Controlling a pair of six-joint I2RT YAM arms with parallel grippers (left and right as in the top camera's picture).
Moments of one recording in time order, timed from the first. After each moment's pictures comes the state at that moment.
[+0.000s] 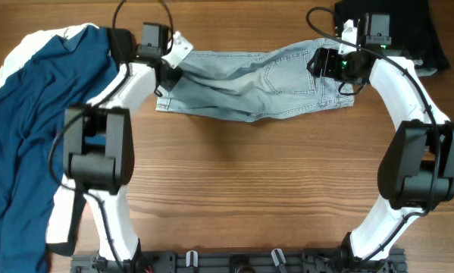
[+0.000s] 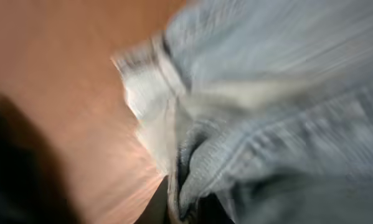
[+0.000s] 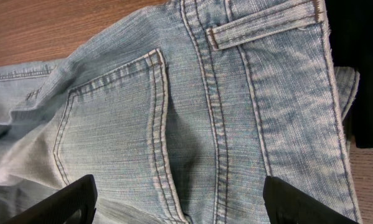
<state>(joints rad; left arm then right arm) -0.15 2.16 1.50 -0.38 -0.07 0.54 -0.05 1.98 1.51 -0.64 -0.28 0.11</state>
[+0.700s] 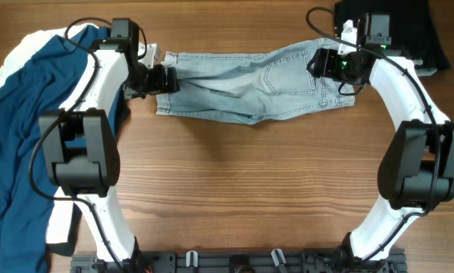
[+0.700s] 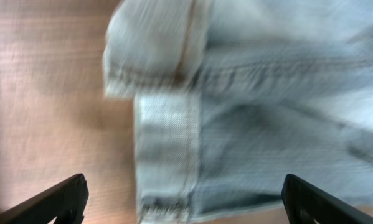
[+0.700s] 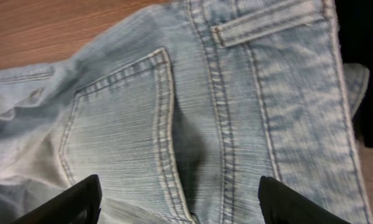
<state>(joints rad) -0.03 2.12 1.64 -0.88 0.28 -0.06 -0.05 1.98 1.51 -0.64 -0.30 0.11</state>
